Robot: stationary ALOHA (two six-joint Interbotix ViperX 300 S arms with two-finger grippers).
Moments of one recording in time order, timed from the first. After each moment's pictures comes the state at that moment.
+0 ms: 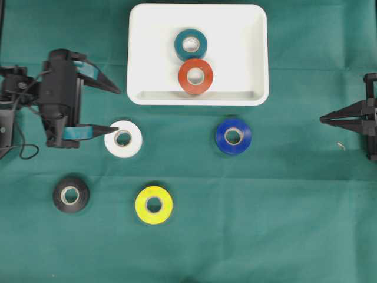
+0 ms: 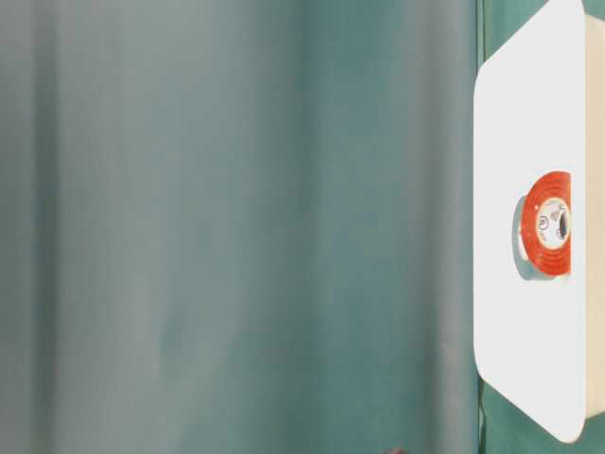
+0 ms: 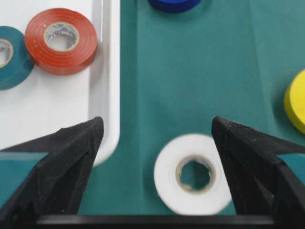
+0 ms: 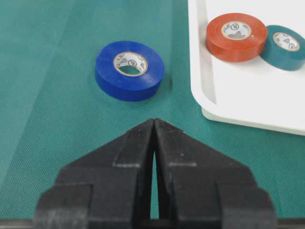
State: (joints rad) left arm 0.04 -0.55 1.01 -0.02 0.13 0.14; right arm -0.02 -1.17 1.57 -0.05 -0.11 0.01
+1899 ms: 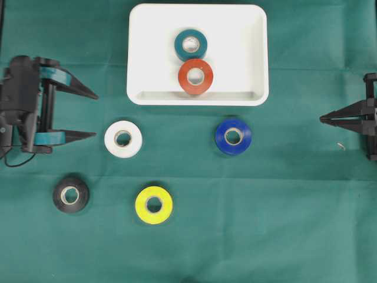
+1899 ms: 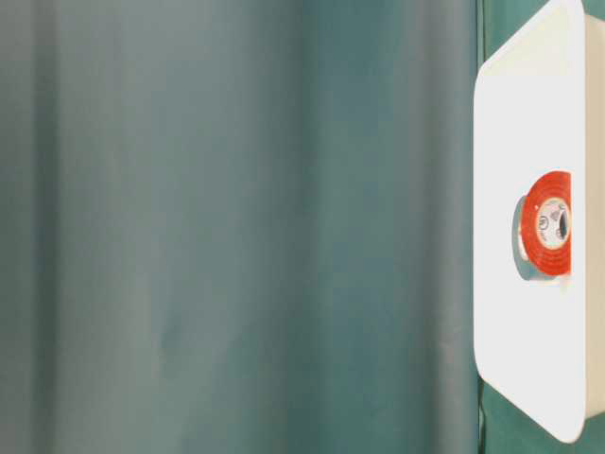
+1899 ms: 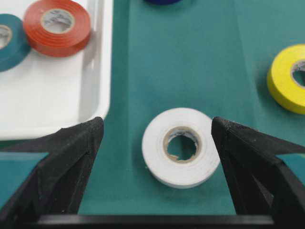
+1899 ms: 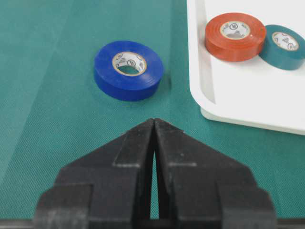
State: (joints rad) left arm 0.01 -0.67 1.14 -0.03 0.06 0.12; right arm -0.03 -1.17 1.57 -0.05 -0.11 0.01
